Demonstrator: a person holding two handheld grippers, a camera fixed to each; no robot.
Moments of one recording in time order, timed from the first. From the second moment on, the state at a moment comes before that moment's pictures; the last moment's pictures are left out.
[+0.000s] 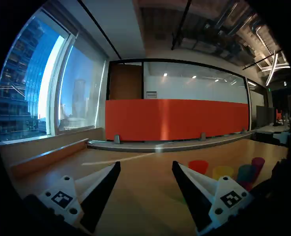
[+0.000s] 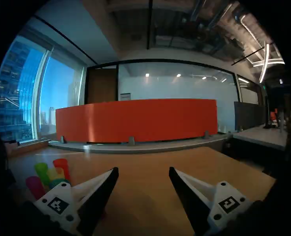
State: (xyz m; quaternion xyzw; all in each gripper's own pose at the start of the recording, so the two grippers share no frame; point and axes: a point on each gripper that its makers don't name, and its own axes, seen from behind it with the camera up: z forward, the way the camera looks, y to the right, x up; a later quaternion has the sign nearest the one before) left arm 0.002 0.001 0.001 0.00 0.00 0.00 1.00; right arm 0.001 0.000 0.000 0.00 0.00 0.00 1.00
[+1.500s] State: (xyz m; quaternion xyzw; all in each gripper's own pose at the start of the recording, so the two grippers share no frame) left arm 0.194 0.073 0.013 -0.21 0.00 -0.02 0.98; right arm 0.157 -0.078 -0.015 0.19 -0.01 -0.02 0.98
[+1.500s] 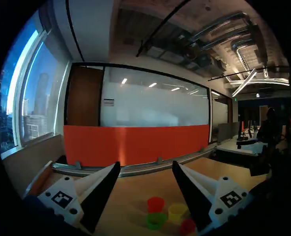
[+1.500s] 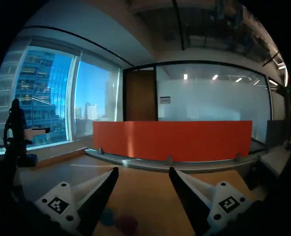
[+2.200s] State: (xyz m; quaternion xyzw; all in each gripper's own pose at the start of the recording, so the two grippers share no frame) left arm 0.176 0.088 0.001 -0.29 -0.03 -0.02 0.96; right arm 0.165 -0.117 -0.034 0.28 -0.02 -0.02 0.96
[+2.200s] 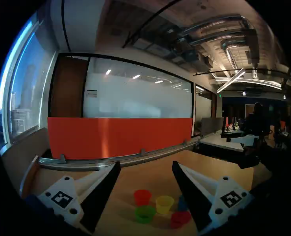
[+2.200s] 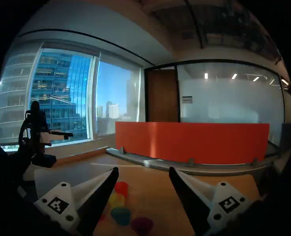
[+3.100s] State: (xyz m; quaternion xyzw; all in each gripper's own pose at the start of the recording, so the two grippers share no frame) left arm 0.078 0.092 0.001 -0.33 -0.12 0.03 0.94; right arm 0.108 -0.159 -0.050 0.38 -0.09 -0.10 0.92
